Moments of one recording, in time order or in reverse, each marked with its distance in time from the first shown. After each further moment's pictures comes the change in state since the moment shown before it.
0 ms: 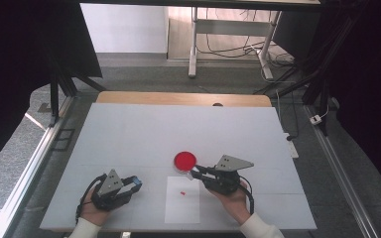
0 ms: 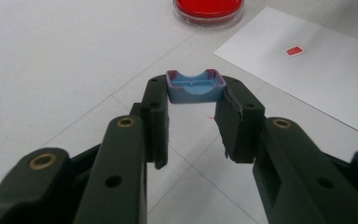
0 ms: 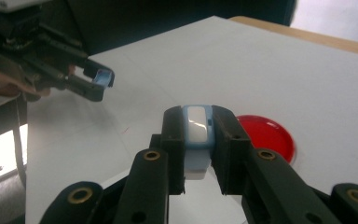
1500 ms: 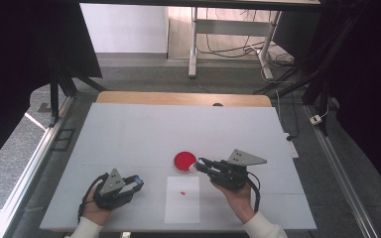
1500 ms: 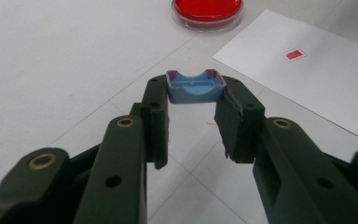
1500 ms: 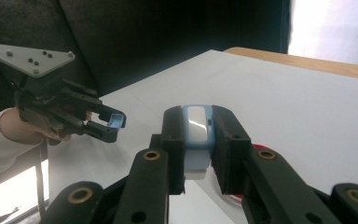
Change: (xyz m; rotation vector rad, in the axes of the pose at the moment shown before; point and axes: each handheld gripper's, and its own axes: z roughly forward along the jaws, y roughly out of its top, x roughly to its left) left arm -0.002 0.004 0.005 -0.004 -0.004 0.004; right arm -0.007 0.014 -0.018 -0.120 0.024 0.091
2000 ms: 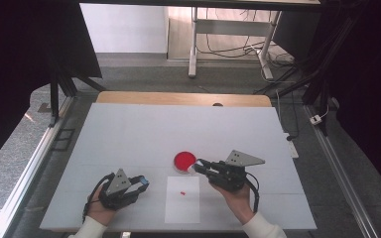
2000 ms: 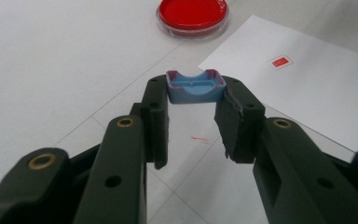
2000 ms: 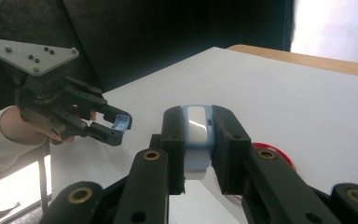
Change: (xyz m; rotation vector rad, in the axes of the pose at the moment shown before) left arm -0.009 0.008 0.007 -0.003 -0.019 0.023; right arm 0.004 0.000 0.002 0.014 0.006 -0.007
